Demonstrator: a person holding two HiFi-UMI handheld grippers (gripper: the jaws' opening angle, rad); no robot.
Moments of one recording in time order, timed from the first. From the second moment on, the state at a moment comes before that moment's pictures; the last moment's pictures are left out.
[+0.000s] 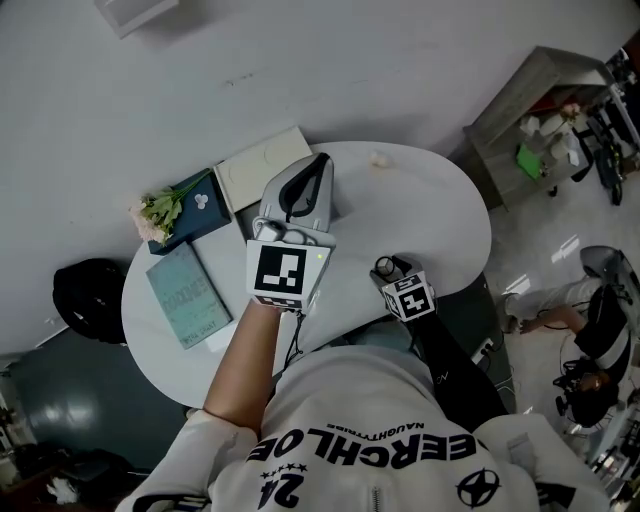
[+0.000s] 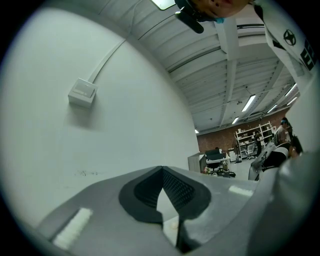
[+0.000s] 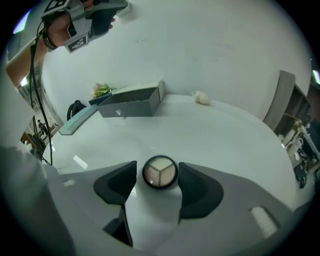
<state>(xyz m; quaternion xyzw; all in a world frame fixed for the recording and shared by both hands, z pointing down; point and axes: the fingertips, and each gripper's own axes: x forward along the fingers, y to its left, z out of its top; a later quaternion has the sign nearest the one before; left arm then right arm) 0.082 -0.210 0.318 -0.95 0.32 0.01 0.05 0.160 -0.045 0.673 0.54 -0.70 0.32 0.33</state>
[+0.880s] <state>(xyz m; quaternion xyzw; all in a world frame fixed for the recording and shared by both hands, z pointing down) 0.074 -0.218 0.319 -0.94 0.34 0.01 0.04 0.192 -0.128 0.532 0.64 -0.72 0.17 0.22</state>
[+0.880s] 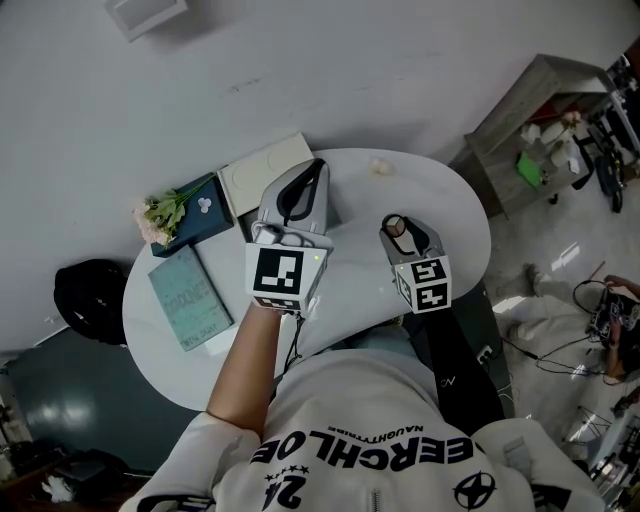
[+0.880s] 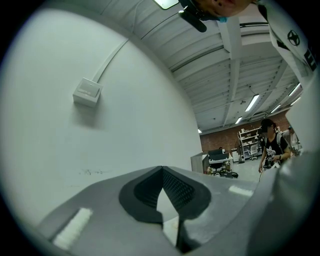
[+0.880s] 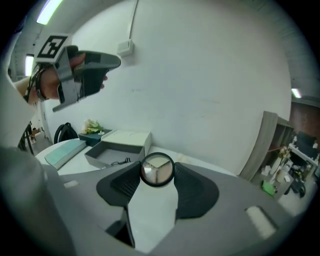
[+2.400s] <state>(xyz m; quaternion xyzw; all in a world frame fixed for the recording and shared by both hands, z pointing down) -0.071 -0.224 0.316 -0.87 0.48 -0.02 0.06 0.064 -0.198 0.357 0.56 -0.82 0.00 0.10</state>
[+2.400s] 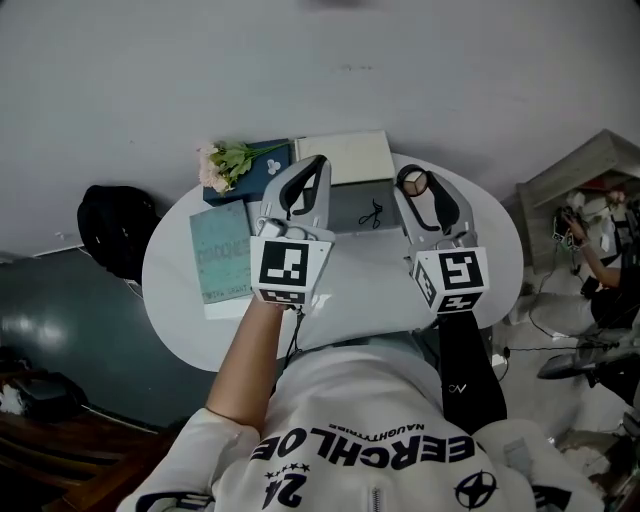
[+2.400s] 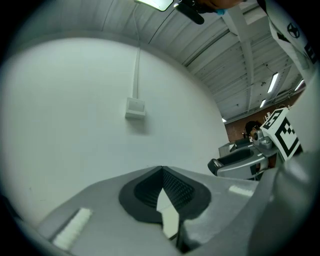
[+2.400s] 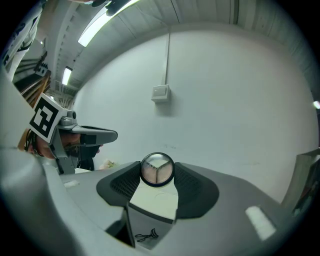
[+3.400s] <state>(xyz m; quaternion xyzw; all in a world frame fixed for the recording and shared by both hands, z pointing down) -0.160 -0.223 0.338 -0.84 0.54 -0.03 0.04 -0.063 -0.219 0.475 0.43 -0.87 0.07 0.23</state>
